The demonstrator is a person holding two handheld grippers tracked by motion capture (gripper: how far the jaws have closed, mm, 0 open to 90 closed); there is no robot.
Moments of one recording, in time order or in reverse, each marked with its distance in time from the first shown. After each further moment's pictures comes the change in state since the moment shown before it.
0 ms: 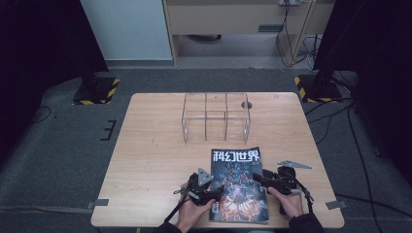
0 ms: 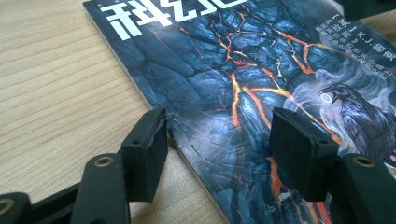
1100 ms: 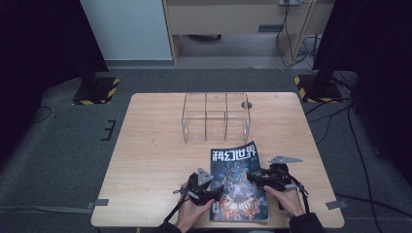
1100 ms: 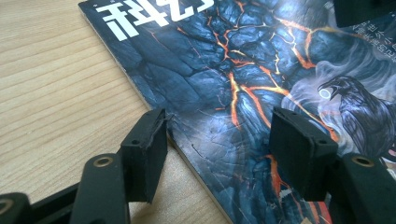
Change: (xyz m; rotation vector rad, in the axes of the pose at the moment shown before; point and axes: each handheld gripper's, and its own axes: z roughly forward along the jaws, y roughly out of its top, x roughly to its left) left arm 0.001 0.000 0.000 0.000 -0.007 0.002; right arm 0.016 0.016 0.009 0.075 0.077 -0.181
